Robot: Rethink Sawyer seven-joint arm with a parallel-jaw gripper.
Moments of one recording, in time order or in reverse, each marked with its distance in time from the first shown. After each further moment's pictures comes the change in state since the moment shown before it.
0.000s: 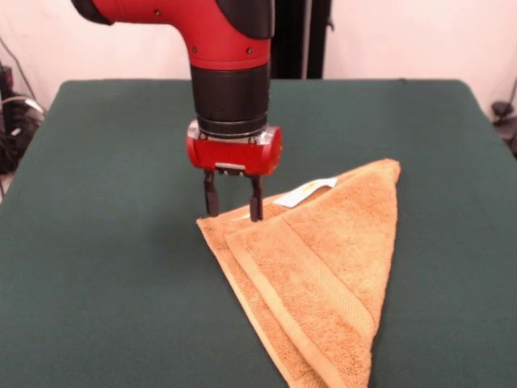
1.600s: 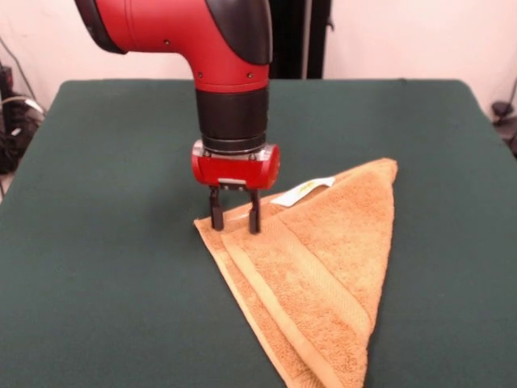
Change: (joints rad) arm -0.027 0.071 -0.002 0.040 -0.033 -0.152 0.000
